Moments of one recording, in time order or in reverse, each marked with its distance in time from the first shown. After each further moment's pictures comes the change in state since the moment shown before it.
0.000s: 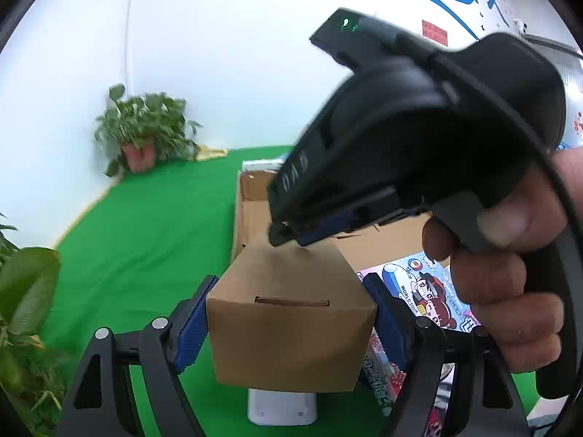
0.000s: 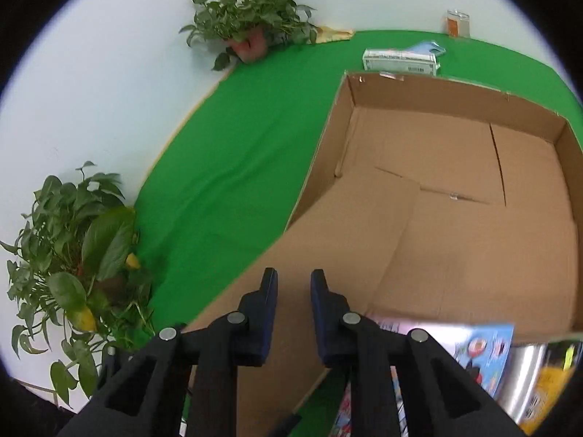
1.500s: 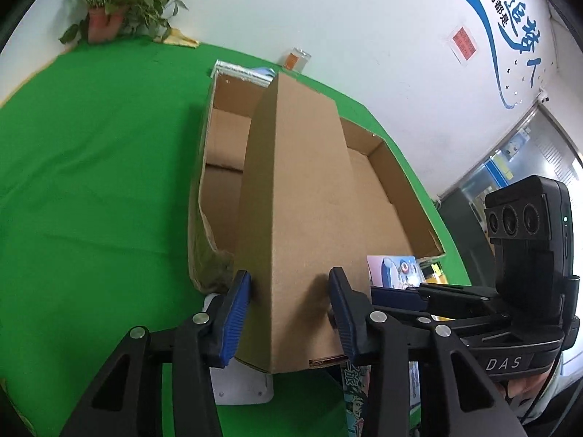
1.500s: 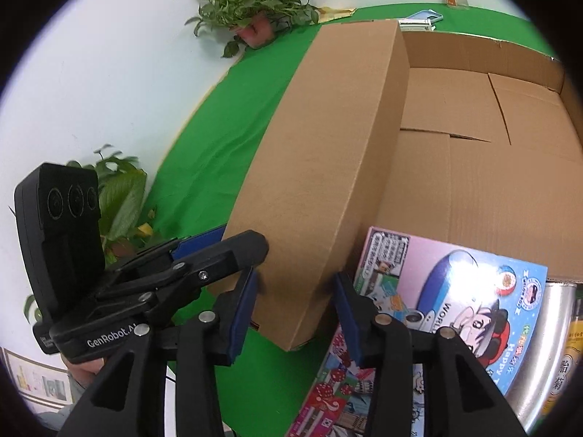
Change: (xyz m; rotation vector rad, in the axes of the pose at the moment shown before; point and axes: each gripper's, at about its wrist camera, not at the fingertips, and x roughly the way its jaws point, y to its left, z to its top) left arm 0.118 0.100 0.045 -0.328 0.336 -0.362; right arm -0.009 -0.040 -0.054 0.034 0.033 0.108
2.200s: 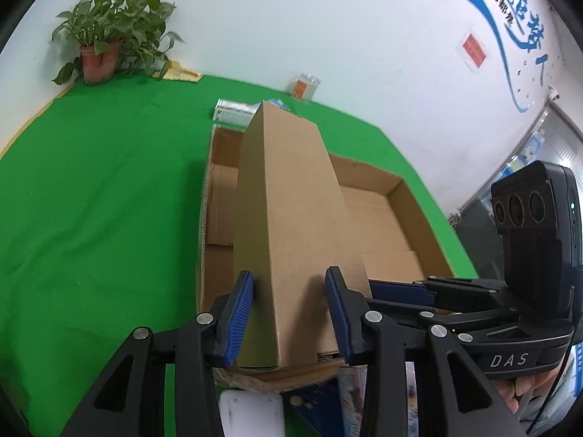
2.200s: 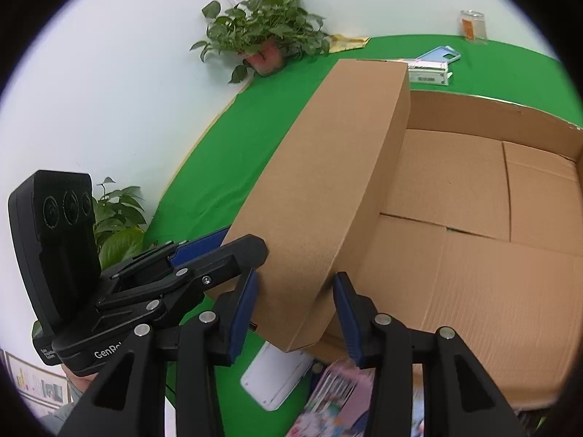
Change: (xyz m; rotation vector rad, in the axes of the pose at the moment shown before) left arm 0.022 -0.022 0.072 0.032 -0.050 0.093; right arm 0.009 -0.031 0.087 -0.070 -0.038 0.024
